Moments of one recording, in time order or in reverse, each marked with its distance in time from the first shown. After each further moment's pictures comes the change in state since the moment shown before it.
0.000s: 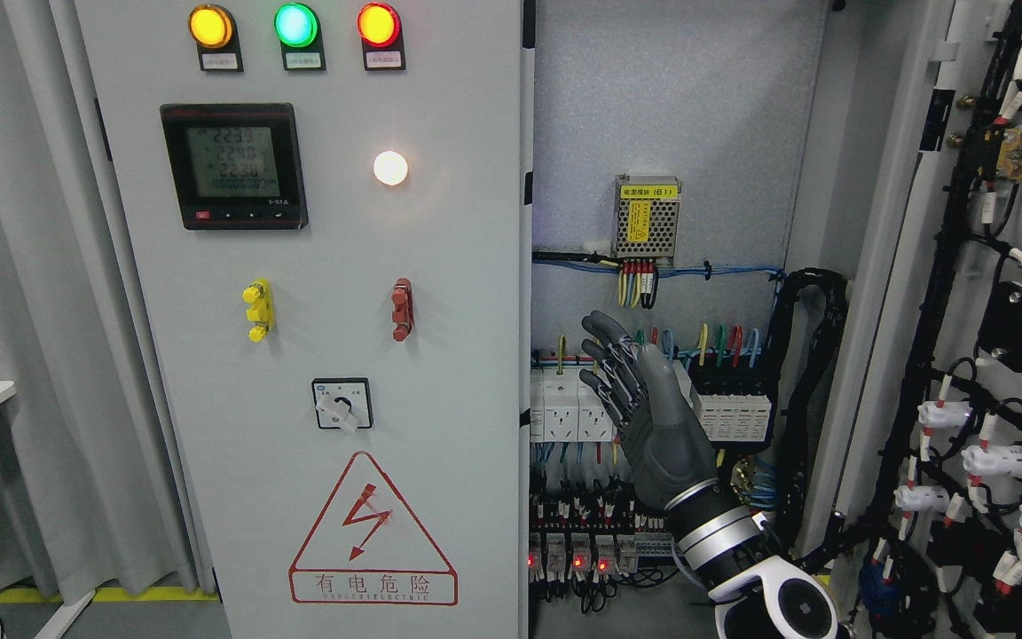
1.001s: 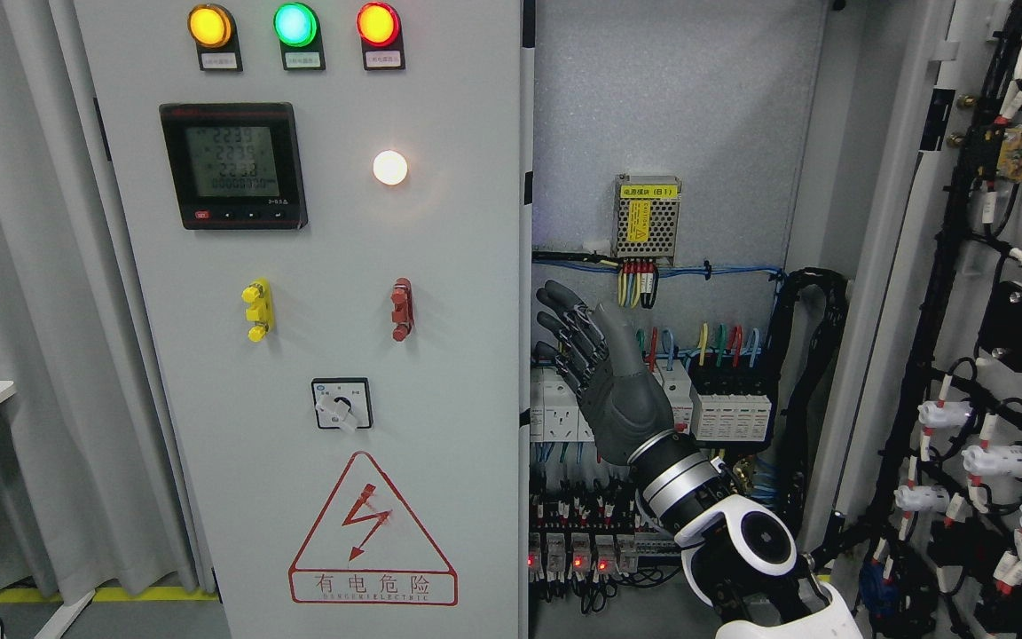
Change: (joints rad) left arm -0.006 0.000 0.002 0.000 0.000 0.007 0.014; right arm -0.147 0.007 0.045 0.167 -0.094 0.009 0.056
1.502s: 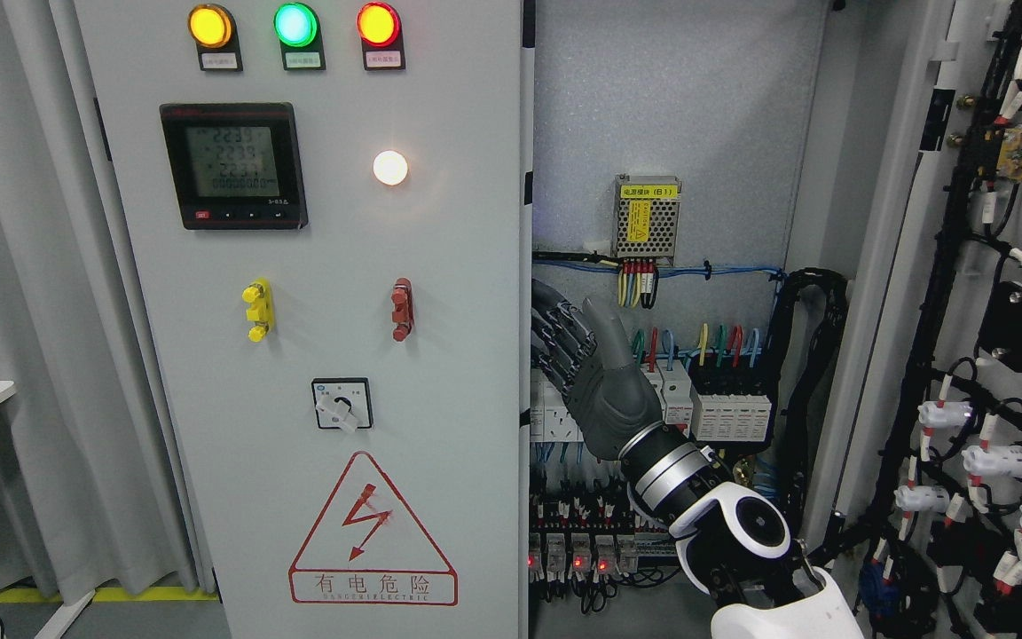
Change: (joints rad) left arm 0.000 0.000 0.000 0.000 -0.001 0.001 0.000; right arm -0.023 0.001 0.003 0.037 -0.026 0.016 0.072
